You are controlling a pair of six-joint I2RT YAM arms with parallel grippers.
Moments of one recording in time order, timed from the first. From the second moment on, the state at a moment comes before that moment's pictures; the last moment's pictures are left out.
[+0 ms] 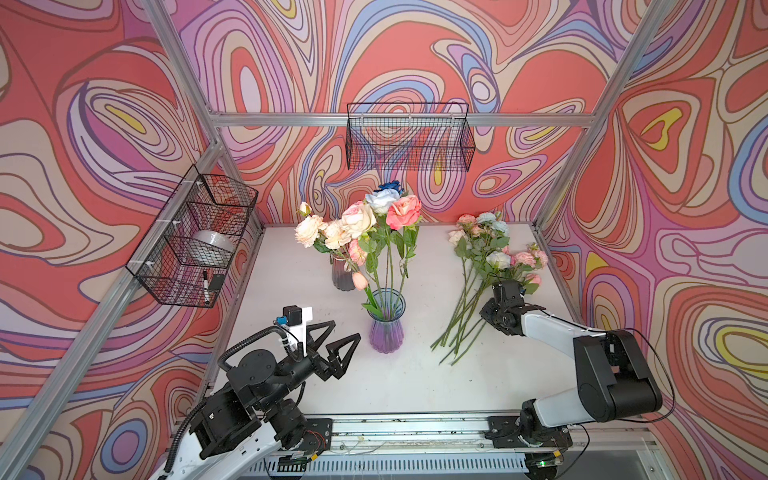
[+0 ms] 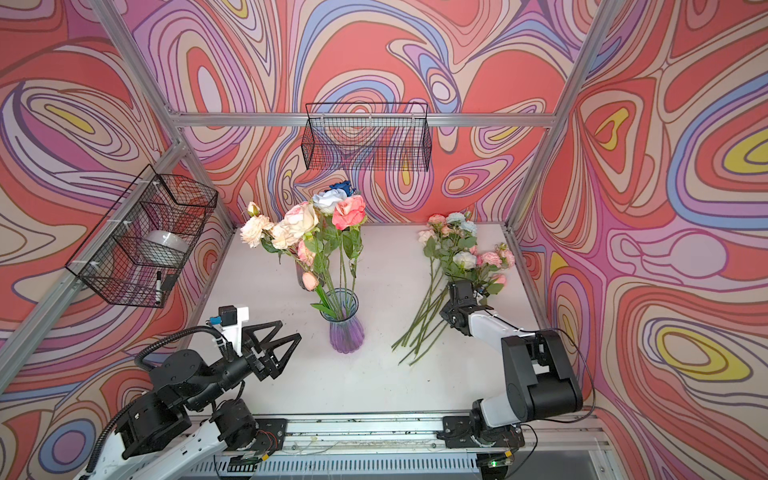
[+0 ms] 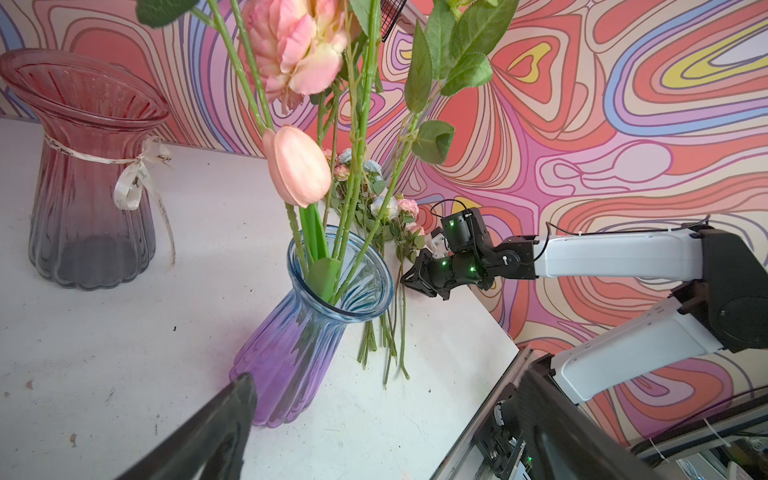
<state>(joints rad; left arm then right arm) -0.81 0.25 0.64 -0.50 -0.04 -0.58 0.14 1.47 0.66 -0.22 0.14 0.83</state>
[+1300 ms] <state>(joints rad) -0.81 0.27 0.63 -0.49 -0.03 -0.58 0.13 0.82 0.80 -0.29 -0.12 0.67</state>
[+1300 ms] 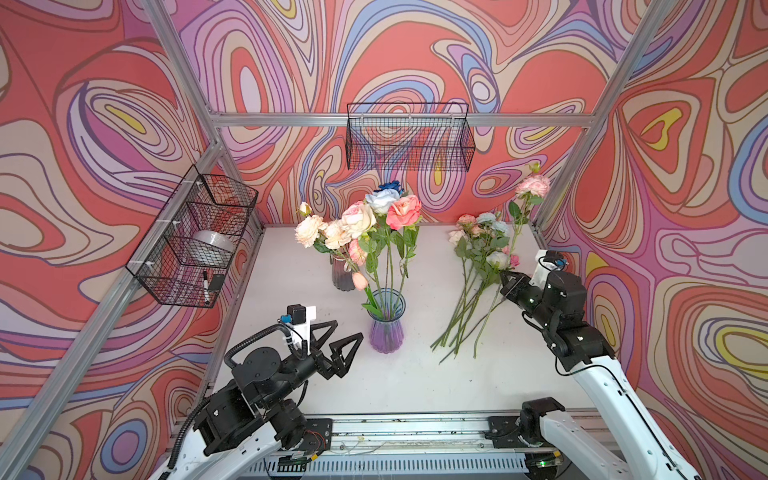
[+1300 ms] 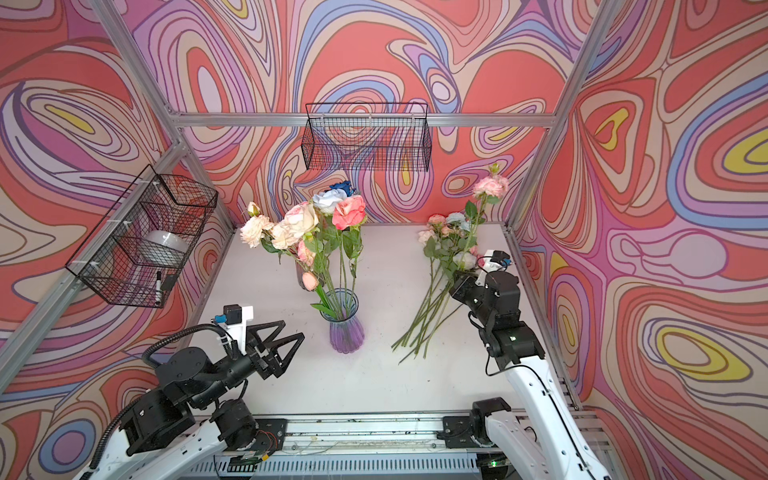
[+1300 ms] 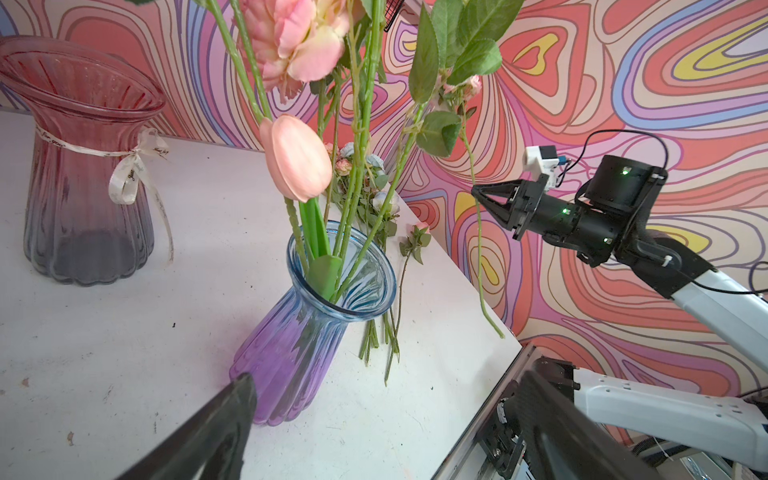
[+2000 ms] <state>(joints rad) -0.81 0.30 0.66 -0.49 -0.04 -0.58 0.85 1.03 1.13 0.12 0.14 0.37</state>
